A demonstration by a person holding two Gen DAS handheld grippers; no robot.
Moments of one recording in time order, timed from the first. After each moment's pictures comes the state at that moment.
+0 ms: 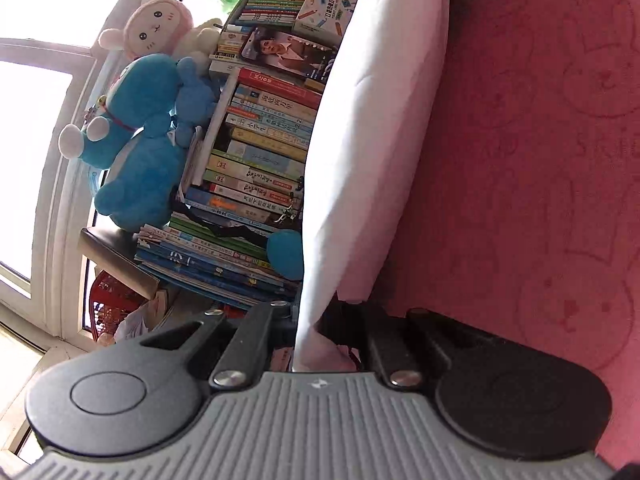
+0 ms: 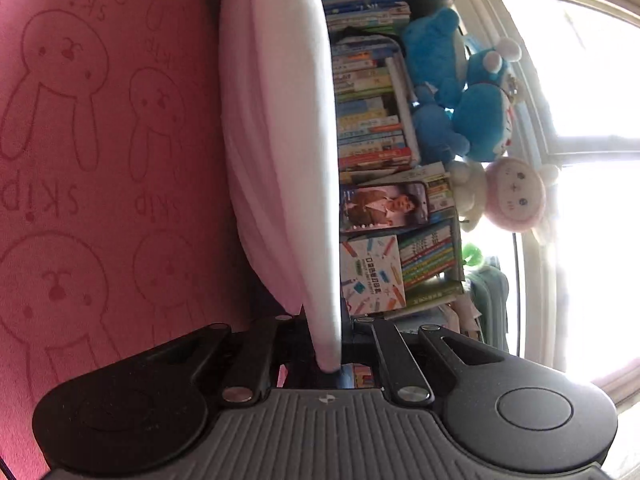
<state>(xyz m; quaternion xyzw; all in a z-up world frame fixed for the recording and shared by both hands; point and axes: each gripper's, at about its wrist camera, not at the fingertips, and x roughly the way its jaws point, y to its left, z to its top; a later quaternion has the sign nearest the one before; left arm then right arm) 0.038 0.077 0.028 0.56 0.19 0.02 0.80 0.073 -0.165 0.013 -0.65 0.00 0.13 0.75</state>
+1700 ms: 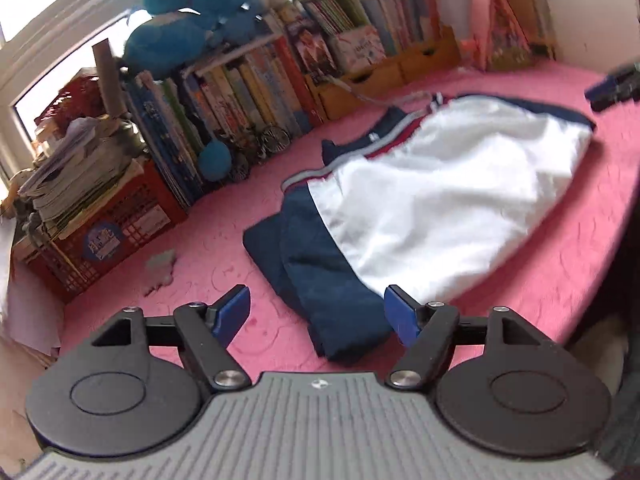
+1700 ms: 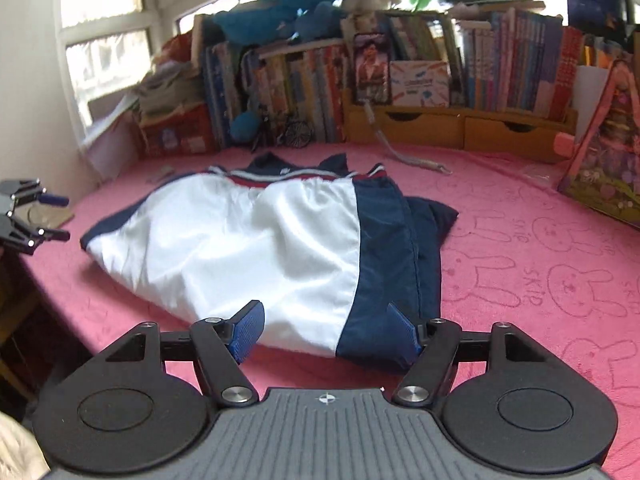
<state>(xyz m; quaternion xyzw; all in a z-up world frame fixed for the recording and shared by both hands) -0.105 0.142 0.107 0.17 0.27 -0.05 0.95 -0.019 -0.321 0.075 0.00 0.29 0.29 0.91</state>
